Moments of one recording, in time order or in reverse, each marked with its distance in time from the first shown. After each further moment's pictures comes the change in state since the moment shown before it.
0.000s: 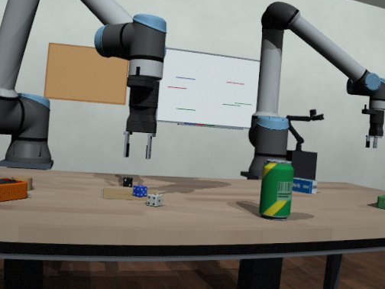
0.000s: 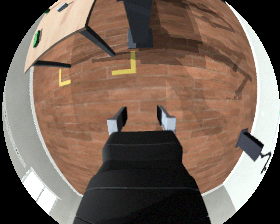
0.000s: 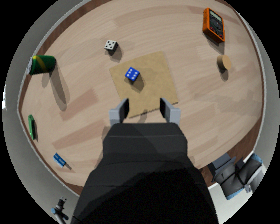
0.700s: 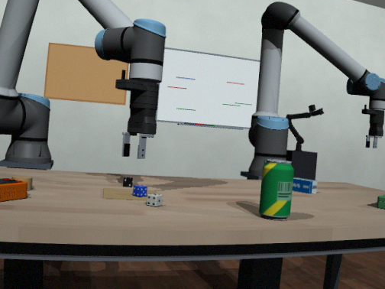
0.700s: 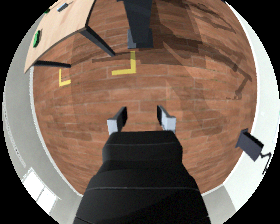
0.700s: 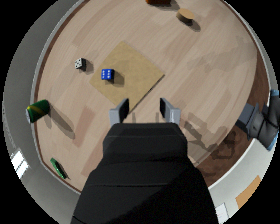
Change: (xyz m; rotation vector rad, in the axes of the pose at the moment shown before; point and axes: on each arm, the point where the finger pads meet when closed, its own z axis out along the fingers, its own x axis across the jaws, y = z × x) left arm 0.000 0.000 0.000 0.000 0.000 0.000; right arm 0.020 0.039 0.003 0.000 0.000 0.516
